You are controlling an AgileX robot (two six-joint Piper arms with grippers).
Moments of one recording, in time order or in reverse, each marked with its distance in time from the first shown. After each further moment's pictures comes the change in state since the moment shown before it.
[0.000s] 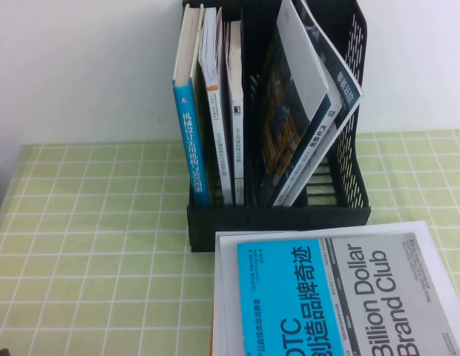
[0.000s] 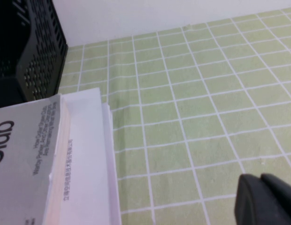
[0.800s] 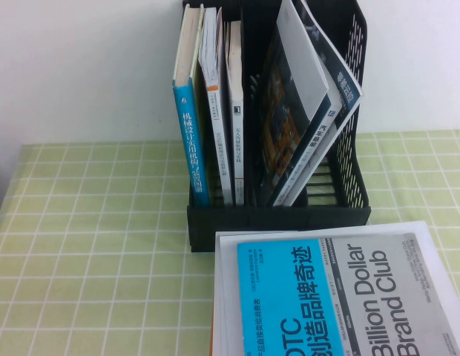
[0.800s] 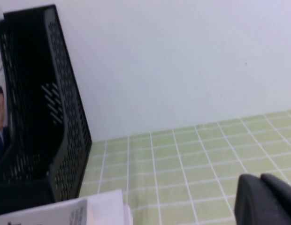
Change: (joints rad) right arm 0.000 0.000 0.001 0.002 -0.277 0.000; left arm 0.000 0.000 0.008 -0.103 -0.592 0.000
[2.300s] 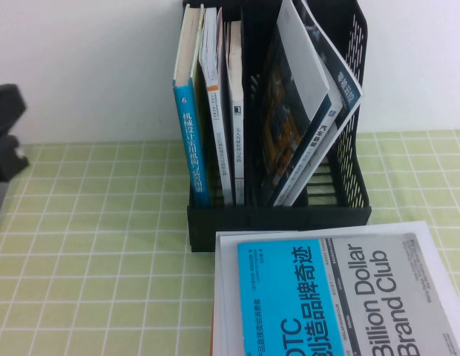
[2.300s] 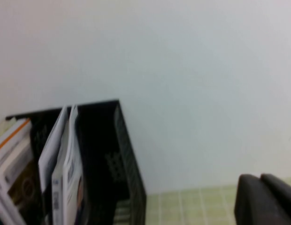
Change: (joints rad) right arm 0.000 0.359 -0.687 0.236 0.291 -0.185; left arm -0.045 0.797 -0.860 -0.384 0.567 0.282
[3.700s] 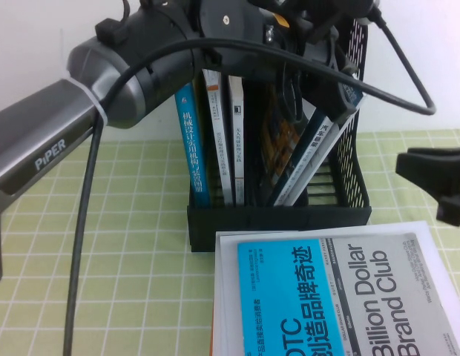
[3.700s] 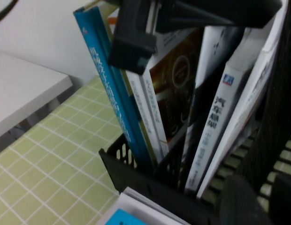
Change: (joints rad) right arm 0.167 0.833 0.035 1.514 0.163 -1.716; left arm -0.434 1.122 -1.025 0.067 0.258 0.579
